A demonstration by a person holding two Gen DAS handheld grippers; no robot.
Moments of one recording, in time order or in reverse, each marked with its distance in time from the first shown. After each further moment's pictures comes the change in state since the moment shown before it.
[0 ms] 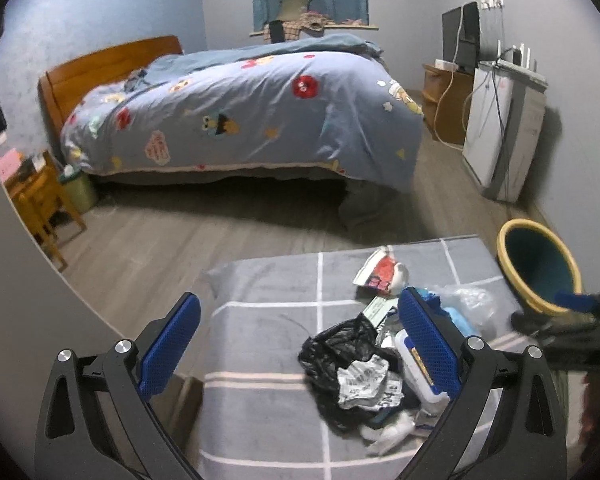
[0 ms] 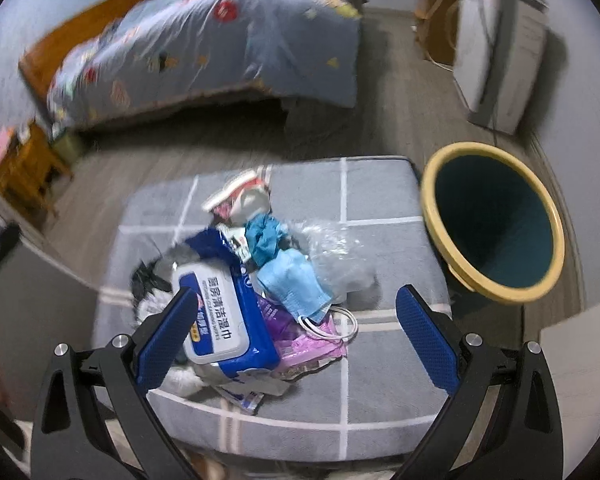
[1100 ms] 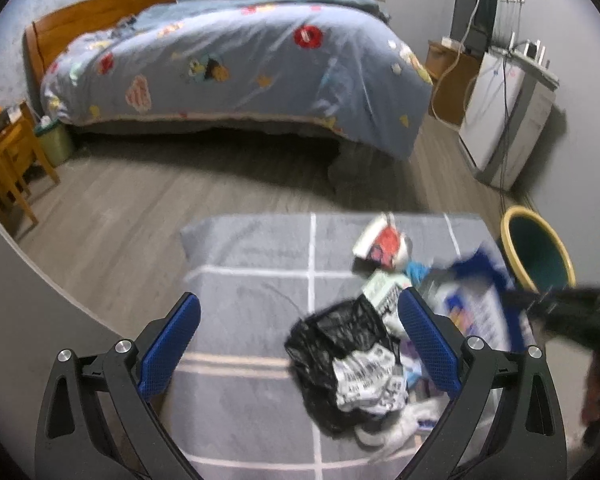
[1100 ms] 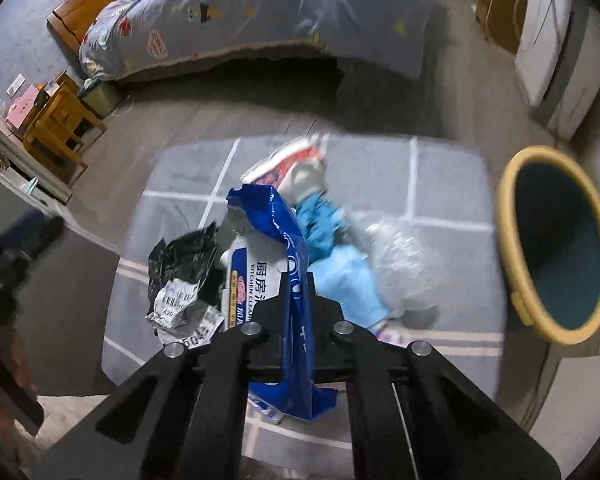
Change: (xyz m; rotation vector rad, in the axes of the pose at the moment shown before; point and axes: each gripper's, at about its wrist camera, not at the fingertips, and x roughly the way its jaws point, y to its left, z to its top) left arm 0.063 0.022 -0.016 -0.061 0.176 -0.093; right arm 0.020 0.006 0.030 -0.066 0.084 0.142
